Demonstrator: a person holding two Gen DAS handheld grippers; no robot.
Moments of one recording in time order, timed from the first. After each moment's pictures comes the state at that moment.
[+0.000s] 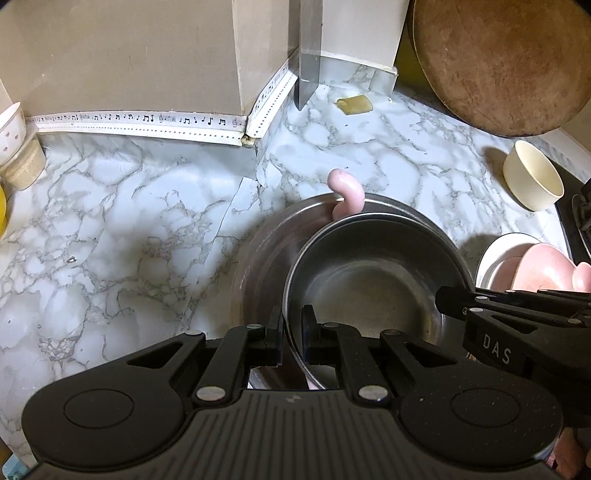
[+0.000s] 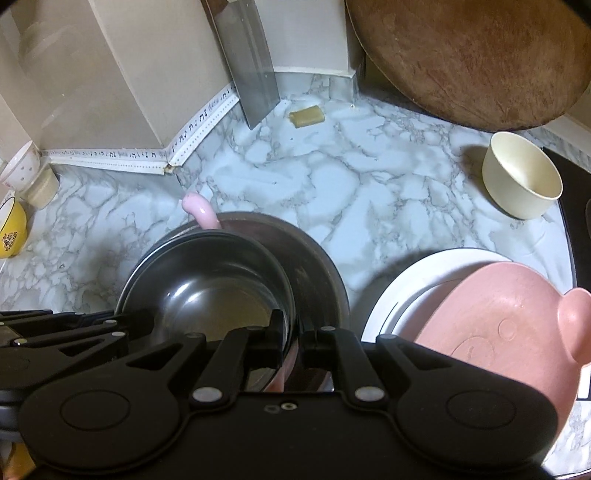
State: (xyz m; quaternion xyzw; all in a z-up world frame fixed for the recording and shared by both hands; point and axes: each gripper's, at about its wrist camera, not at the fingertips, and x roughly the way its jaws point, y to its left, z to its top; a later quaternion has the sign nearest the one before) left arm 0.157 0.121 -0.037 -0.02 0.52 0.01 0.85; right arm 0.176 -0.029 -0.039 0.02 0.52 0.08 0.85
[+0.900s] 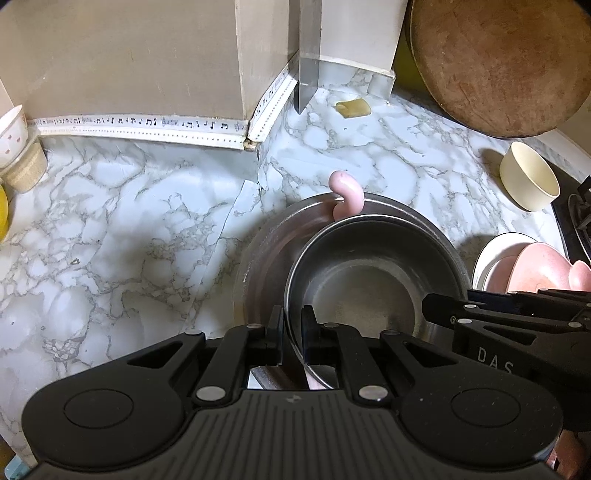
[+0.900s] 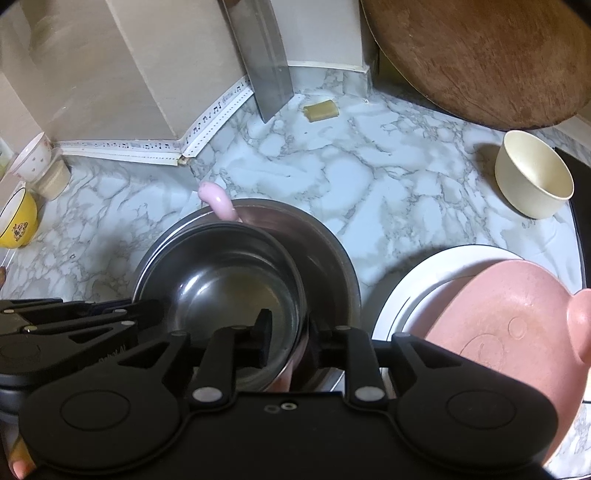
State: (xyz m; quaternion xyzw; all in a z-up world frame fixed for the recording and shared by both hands) left arm 0.150 0.122 -0.030 -0.02 0.52 0.00 0.86; right arm 0.173 -0.028 -0.035 0.02 0.52 0.11 0.84
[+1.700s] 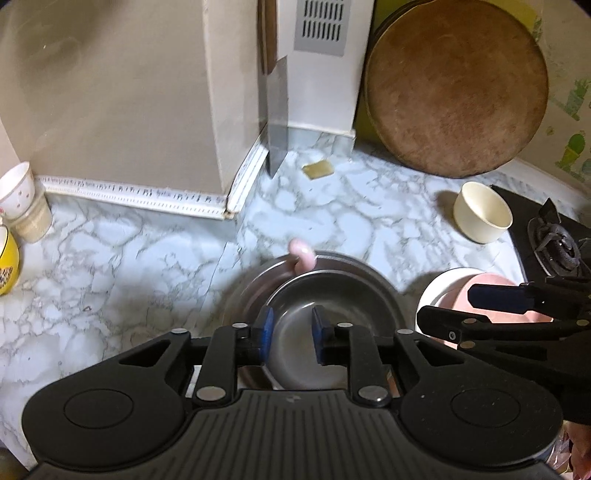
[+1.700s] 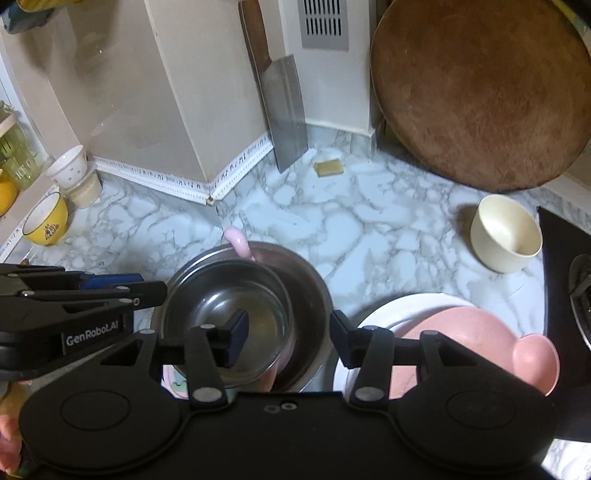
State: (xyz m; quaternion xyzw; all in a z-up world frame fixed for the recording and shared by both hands) left arm 0.127 0.104 0.034 -0.01 0.45 -0.03 0.89; right arm 0.145 -0.052 0.029 -0.01 0.46 0.14 0.88
